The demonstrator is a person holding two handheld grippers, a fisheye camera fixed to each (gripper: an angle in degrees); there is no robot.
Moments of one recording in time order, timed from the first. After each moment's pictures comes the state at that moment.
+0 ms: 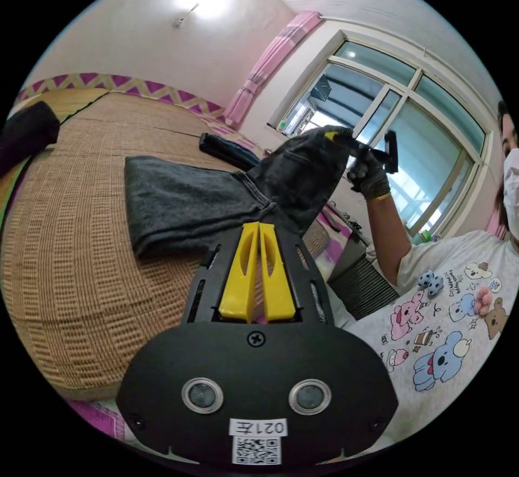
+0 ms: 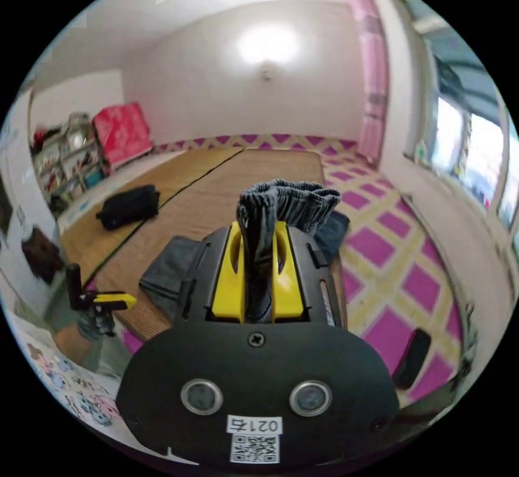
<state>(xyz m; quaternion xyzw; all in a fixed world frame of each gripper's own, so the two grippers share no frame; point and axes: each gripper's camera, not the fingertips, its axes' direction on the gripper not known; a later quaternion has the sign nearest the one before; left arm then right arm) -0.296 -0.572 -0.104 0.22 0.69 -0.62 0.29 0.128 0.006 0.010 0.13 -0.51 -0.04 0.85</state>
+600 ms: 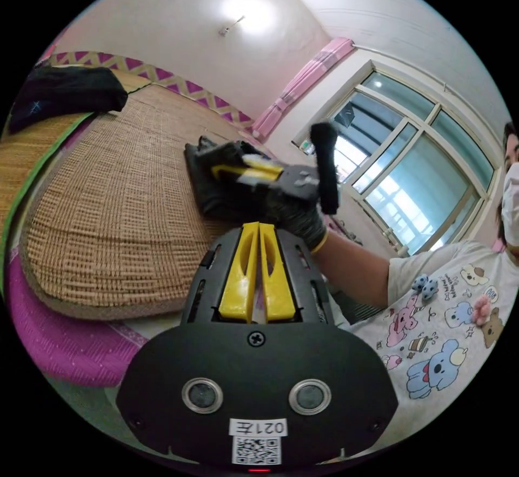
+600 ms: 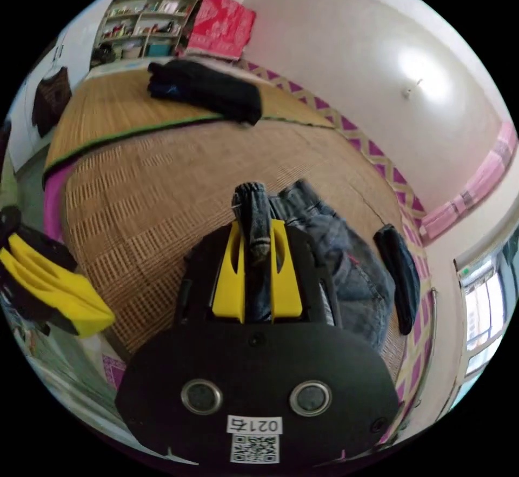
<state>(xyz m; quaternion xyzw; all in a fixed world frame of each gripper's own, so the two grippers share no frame) -0.251 -0.488 -0.046 0.17 0.67 -0.68 0.25 -0.265 0.107 -0.159 0.16 -0.45 -0.33 0.82</state>
